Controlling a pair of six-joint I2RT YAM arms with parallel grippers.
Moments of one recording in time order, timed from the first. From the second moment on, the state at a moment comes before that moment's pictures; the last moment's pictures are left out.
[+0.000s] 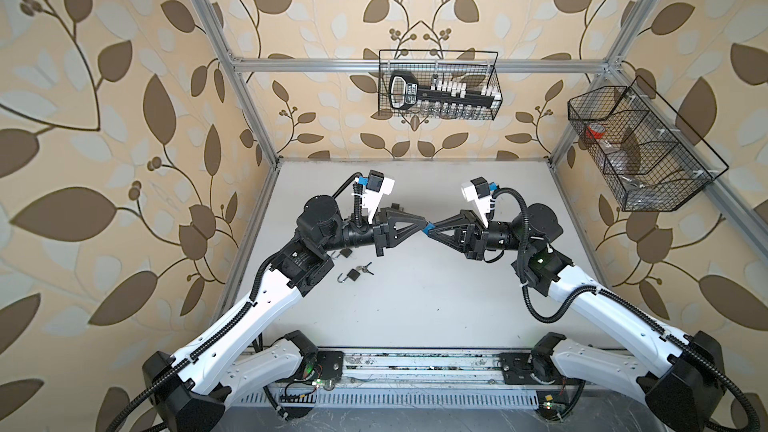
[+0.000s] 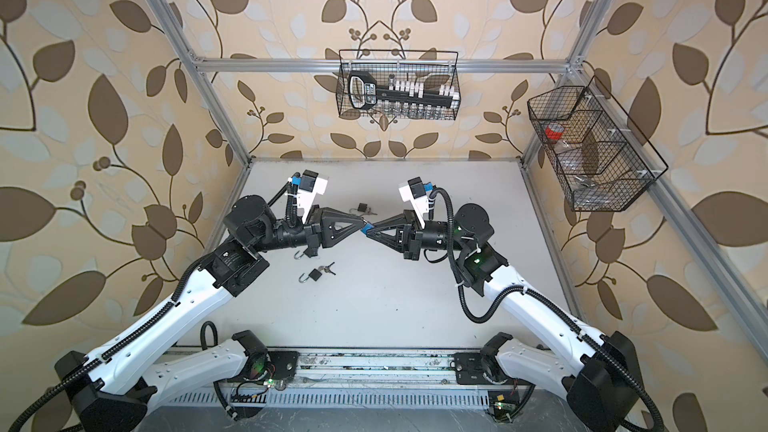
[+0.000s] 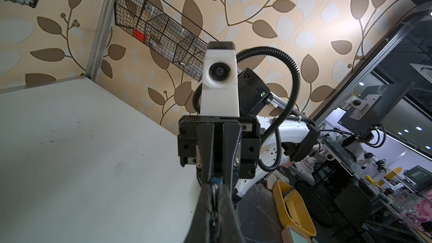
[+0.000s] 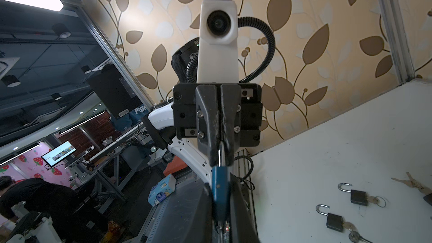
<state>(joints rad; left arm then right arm) -0.63 1.00 0.97 0.10 0.77 -0.58 0.59 1.10 0.85 0.51 -0.91 0.72</state>
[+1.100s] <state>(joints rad) -0.75 0.99 1.03 -0.25 0.18 -0.59 0.62 0.91 0.80 0.05 -0.43 0.01</state>
